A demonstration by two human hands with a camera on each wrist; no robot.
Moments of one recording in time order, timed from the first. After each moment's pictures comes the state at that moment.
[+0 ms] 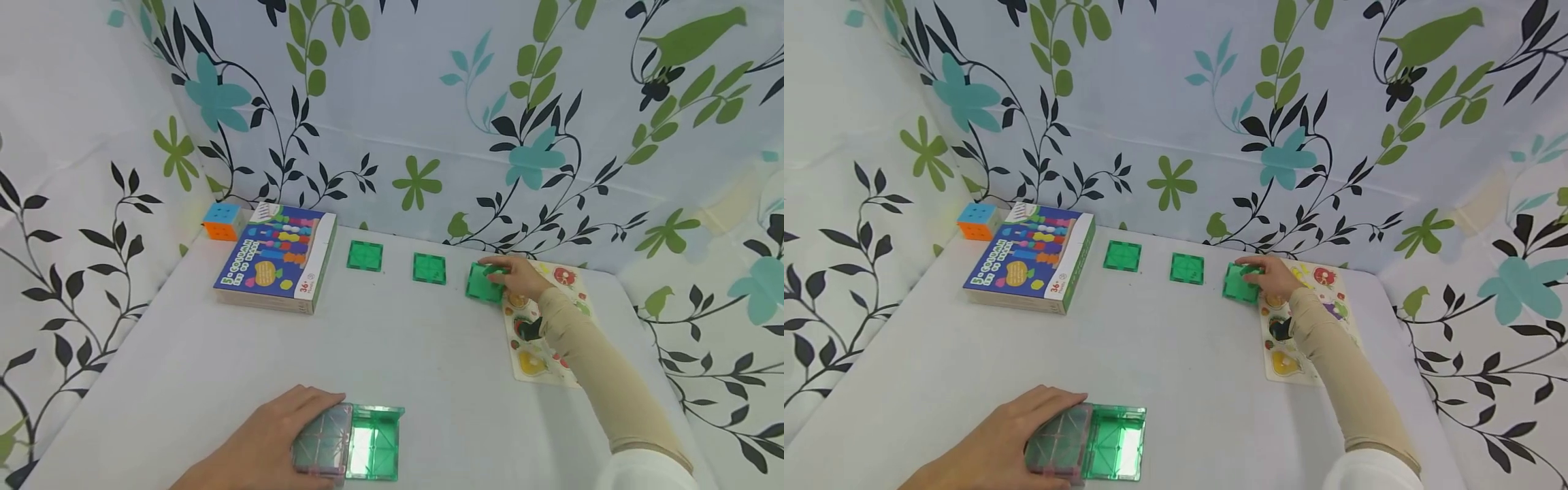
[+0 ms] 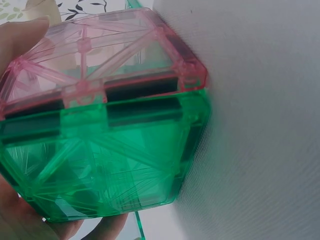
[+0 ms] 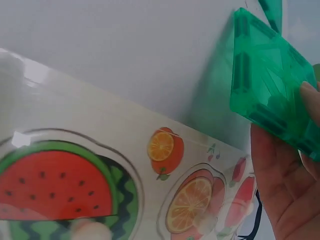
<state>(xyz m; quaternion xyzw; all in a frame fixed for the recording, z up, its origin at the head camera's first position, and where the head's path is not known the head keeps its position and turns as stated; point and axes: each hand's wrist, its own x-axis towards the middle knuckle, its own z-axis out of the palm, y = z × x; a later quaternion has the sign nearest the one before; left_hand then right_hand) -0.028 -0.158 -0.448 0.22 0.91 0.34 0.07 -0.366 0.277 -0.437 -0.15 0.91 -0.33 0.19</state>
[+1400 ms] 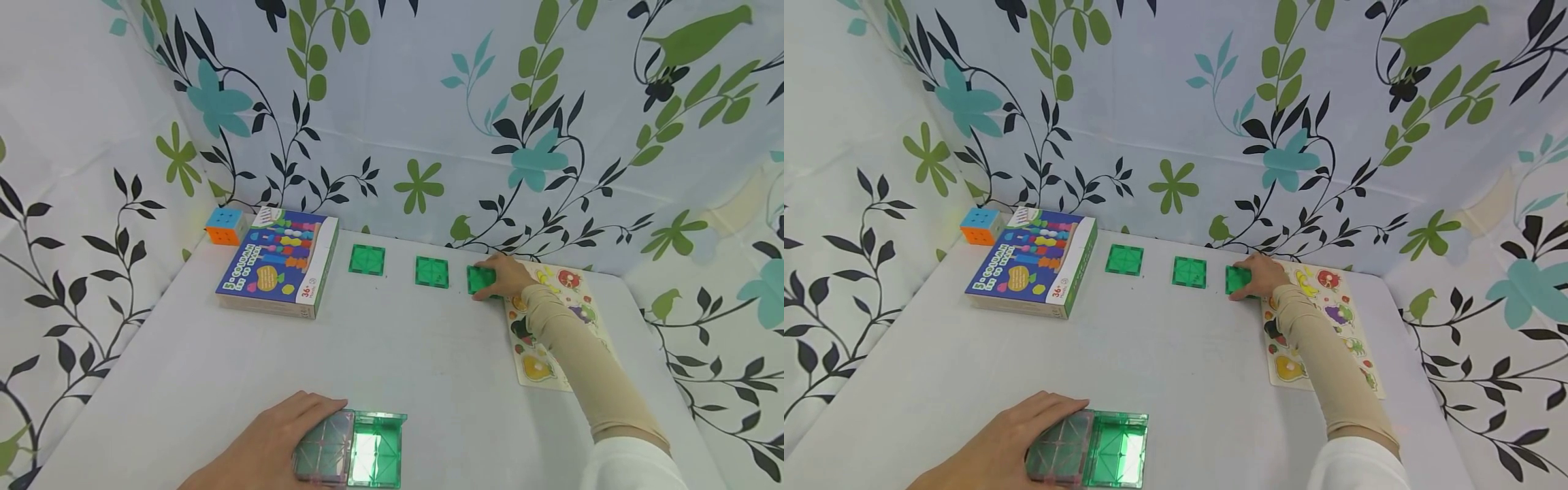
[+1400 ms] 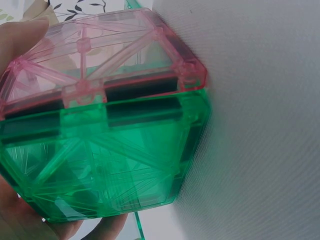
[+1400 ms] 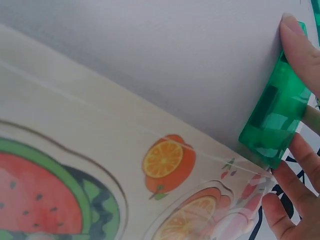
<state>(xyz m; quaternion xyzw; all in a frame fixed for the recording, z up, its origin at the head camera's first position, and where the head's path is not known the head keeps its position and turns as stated) -0.028 -0.156 -0.452 0.24 0.91 0.33 0.03 -0.378 0.252 -0.448 -0.22 0.96 -0.08 0.14</state>
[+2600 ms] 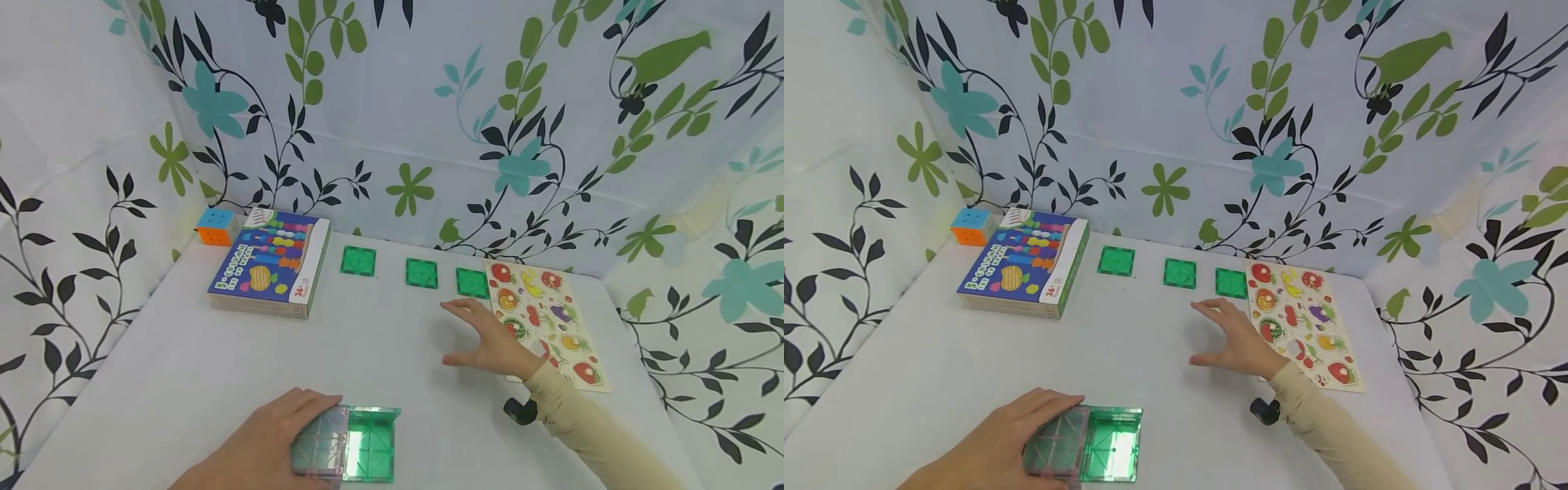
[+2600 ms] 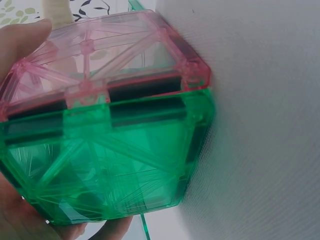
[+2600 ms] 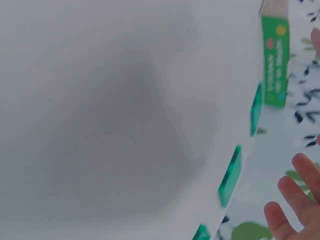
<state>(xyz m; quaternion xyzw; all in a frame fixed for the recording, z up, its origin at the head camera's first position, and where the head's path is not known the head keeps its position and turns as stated) -0.027 -0.157 -0.449 0.25 0.91 0.33 0.02 -0.215 0.223 -0.425 -0.34 0.90 -0.27 0.07</state>
